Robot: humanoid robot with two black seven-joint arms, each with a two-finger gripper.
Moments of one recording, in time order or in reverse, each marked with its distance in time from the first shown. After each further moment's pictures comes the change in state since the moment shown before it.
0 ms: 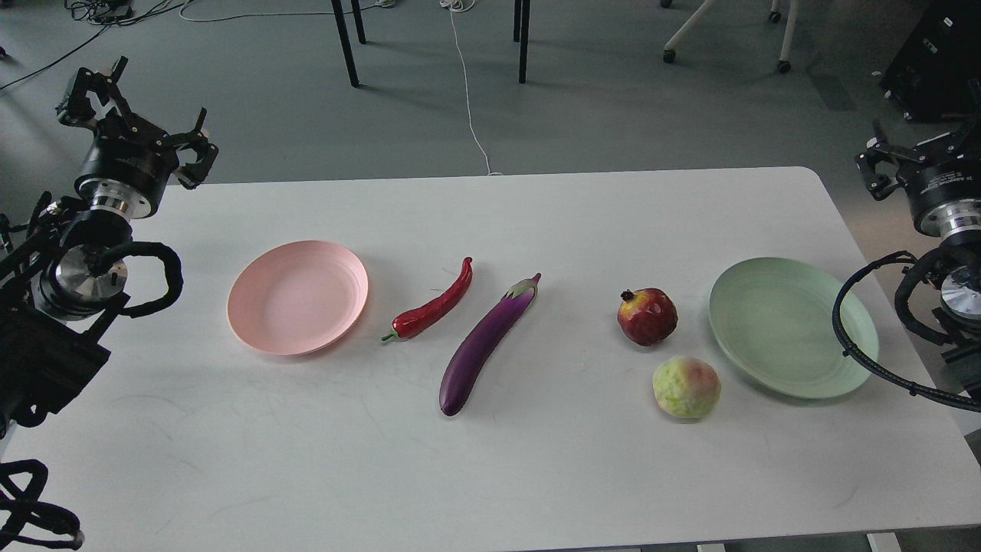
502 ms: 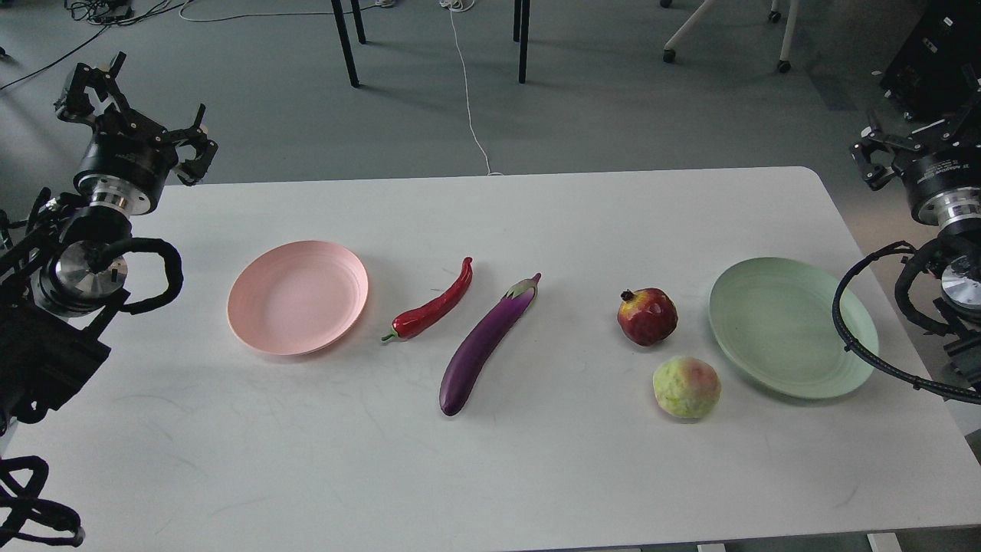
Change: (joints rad) left arm -0.010 -0.001 0.008 0.004 0.002 0.004 0.002; right arm 0.040 -0.081 -0.070 0.066 -0.012 0.000 -0.004
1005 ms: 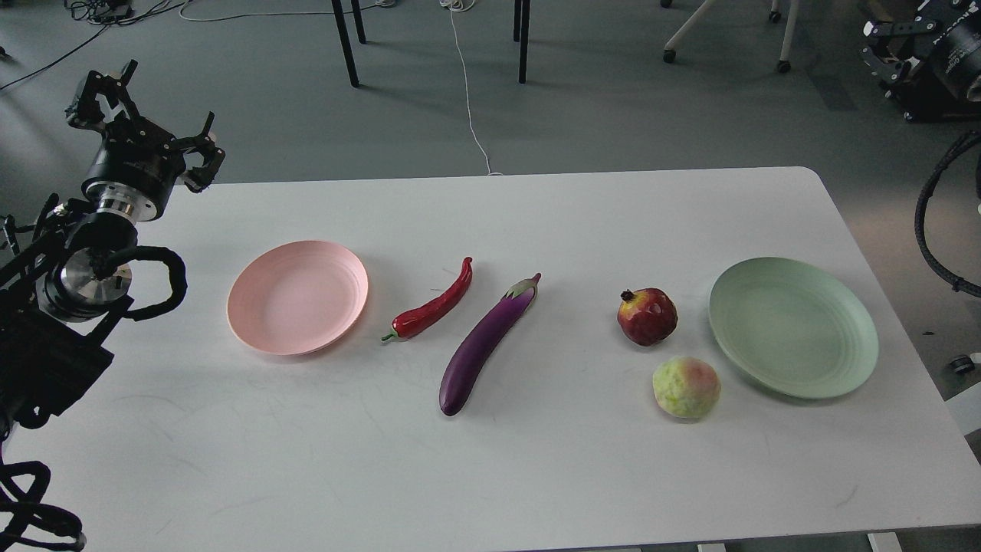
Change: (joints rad) left arm 0.012 -0.003 0.004 -0.002 0.006 -0.033 -0.004; right arm 0.463 -0.155 -0.667 0.142 -0.134 0.000 0.000
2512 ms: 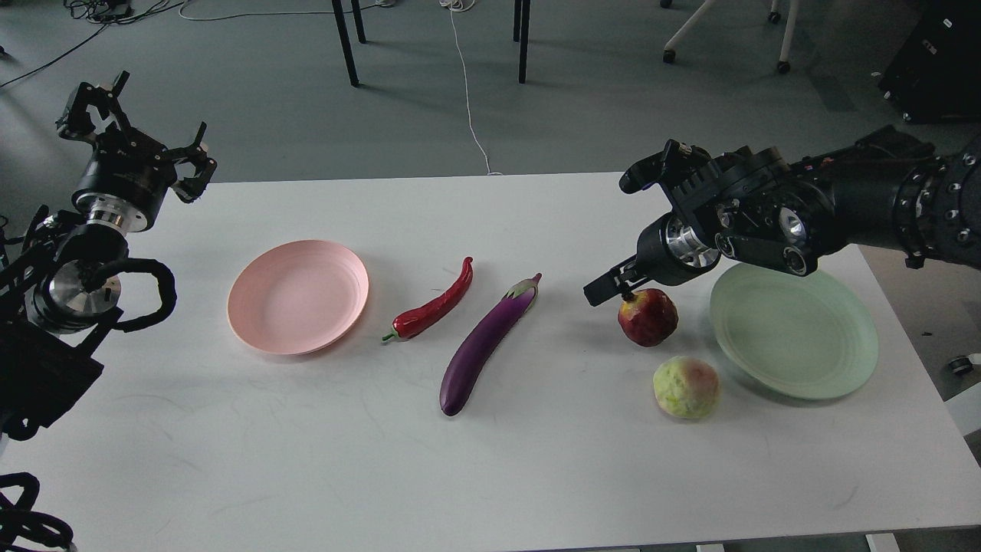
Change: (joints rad) left arm 0.029 0.019 0.002 0.002 -0.001 -0.016 0.003; right arm 0.322 0.592 -1.162 0.248 -0.867 -0.138 0.044
